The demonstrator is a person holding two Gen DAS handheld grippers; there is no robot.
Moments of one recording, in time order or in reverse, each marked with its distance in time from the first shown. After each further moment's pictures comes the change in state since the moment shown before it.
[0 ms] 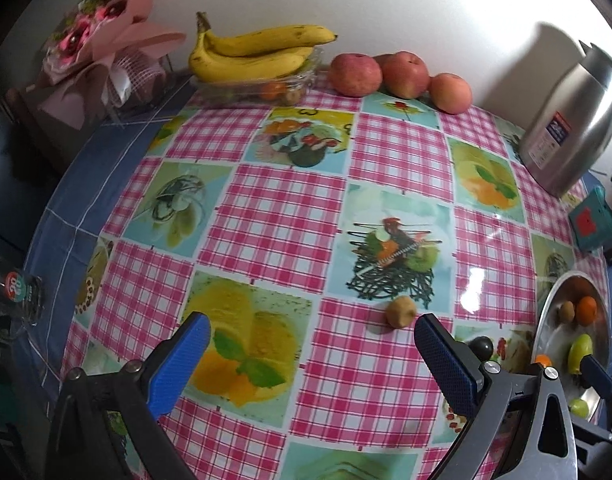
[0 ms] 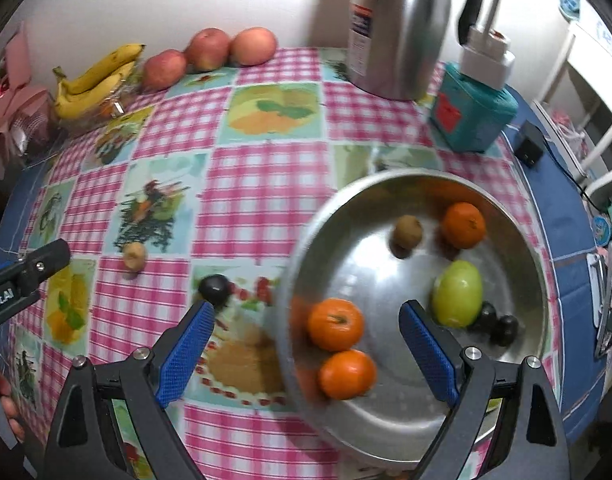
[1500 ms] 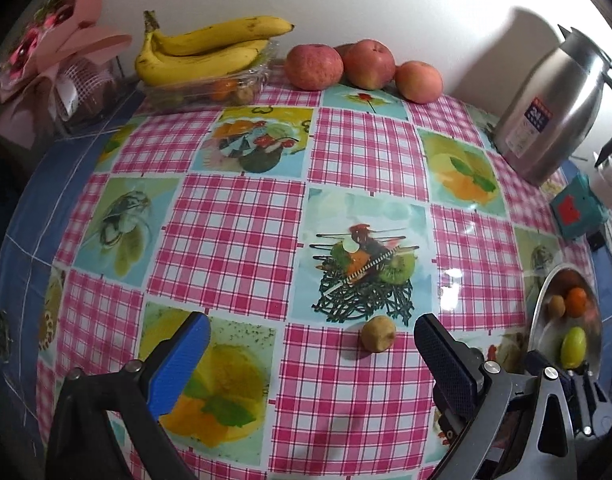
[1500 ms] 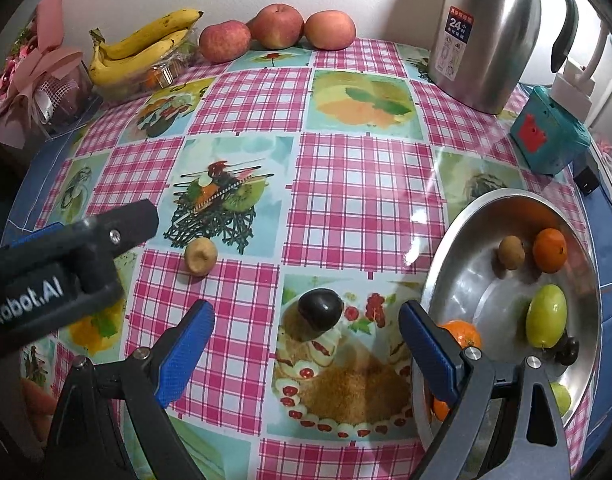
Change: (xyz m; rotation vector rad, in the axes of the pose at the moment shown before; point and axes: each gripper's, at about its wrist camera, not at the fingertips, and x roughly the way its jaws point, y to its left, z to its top) left arm 0.031 -0.018 0.011 0.088 0.008 -0.121; right arm 0.030 0.070 0.006 -0.079 0.022 0.072
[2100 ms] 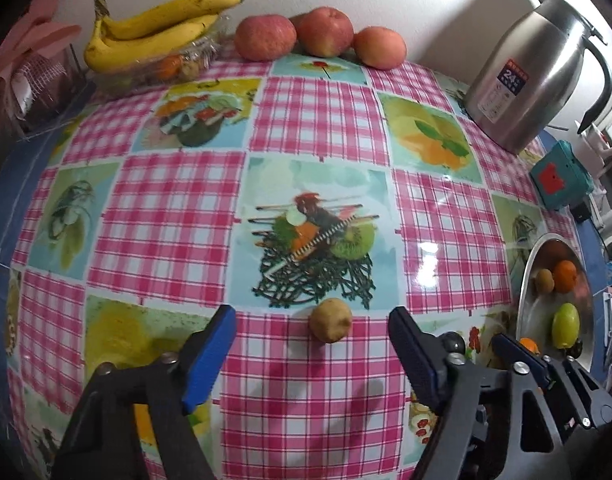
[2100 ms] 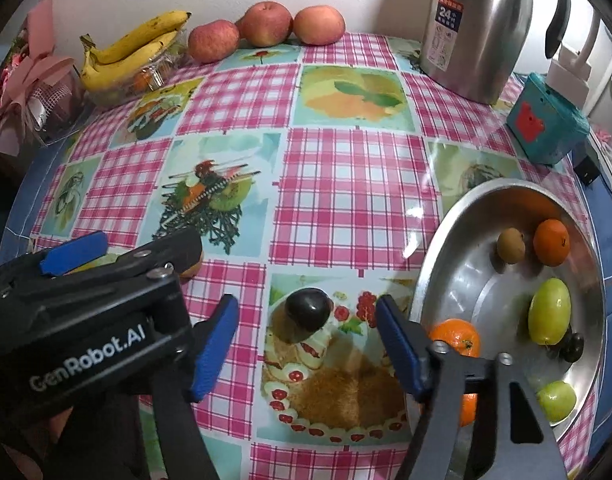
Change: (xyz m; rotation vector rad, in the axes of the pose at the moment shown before) left arm 0.025 -0.025 -0.009 0.048 0.068 -0.103; right arm 0.005 -0.007 -0.003 0.033 0.006 0.002
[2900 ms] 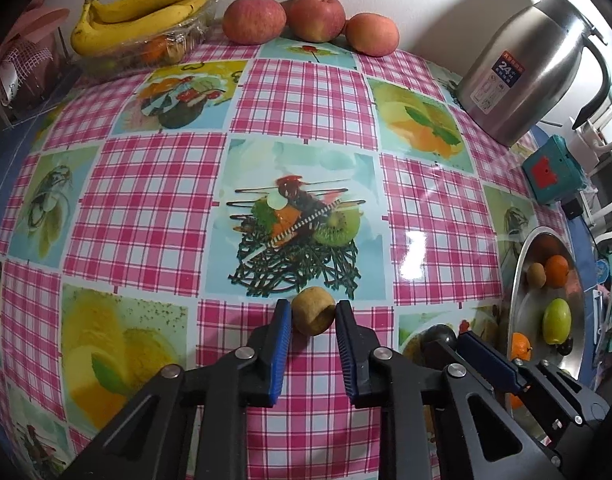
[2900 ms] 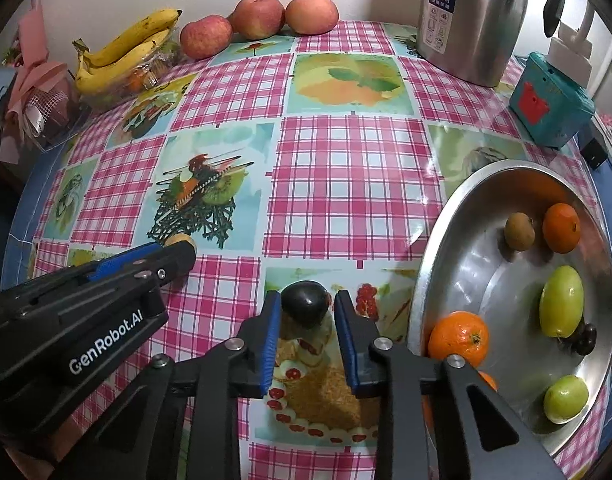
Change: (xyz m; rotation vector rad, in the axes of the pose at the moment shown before) left arm 0.008 -0.004 -0.003 -0.014 0.037 -0.047; right arm 0.005 -0.005 -0.003 0.038 0.020 0.036
